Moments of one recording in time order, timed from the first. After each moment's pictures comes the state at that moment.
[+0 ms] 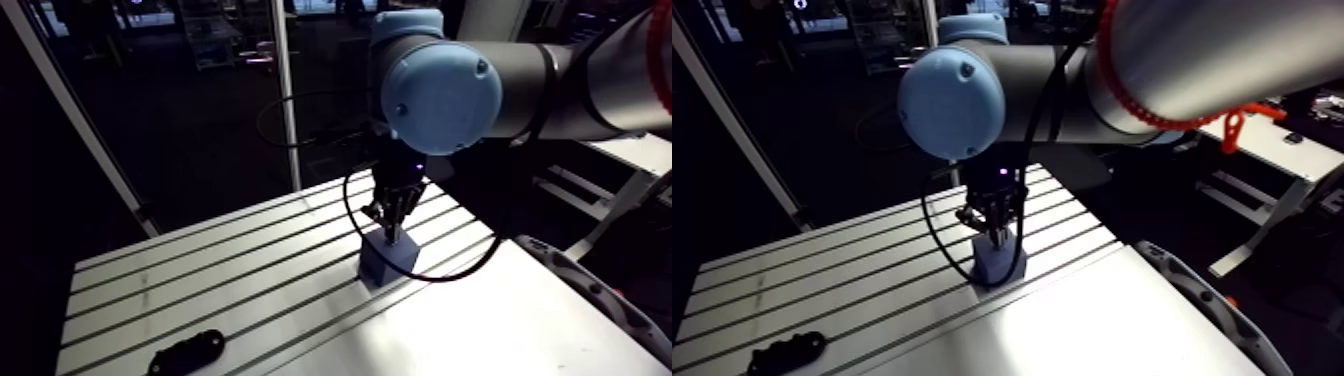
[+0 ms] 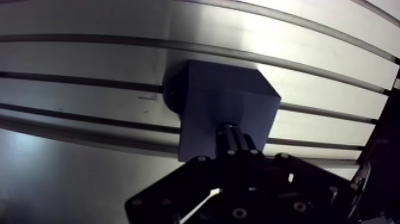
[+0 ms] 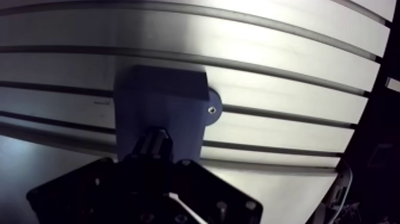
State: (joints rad) arm -0.50 -1.34 1.97 -2.10 -1.66 -2.22
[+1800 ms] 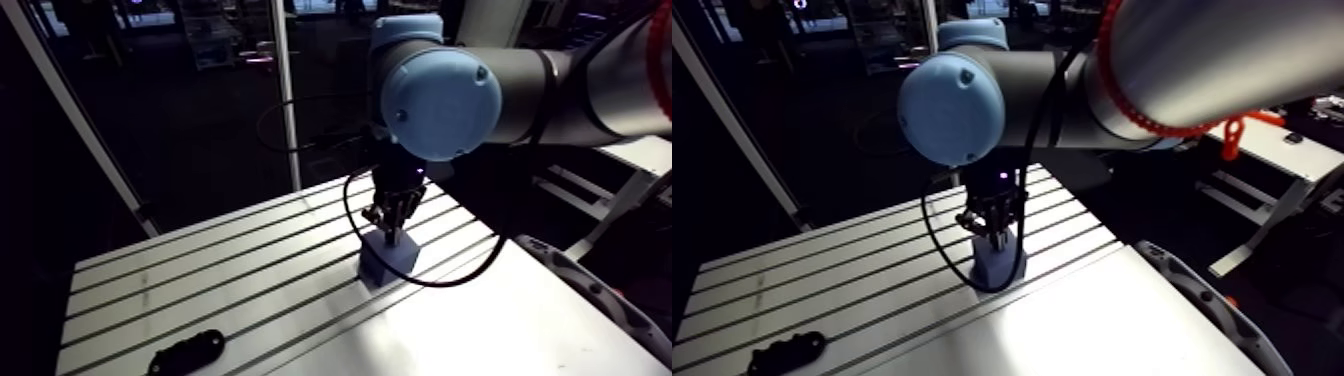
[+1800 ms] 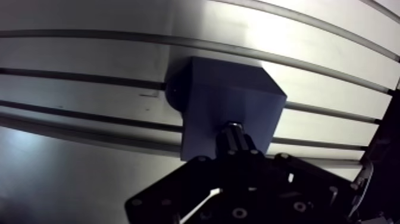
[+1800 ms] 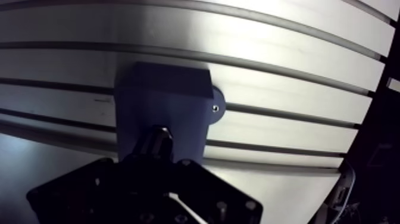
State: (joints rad) arm -0.50 -1.34 1.99 -2.11 -1.66 -2.23
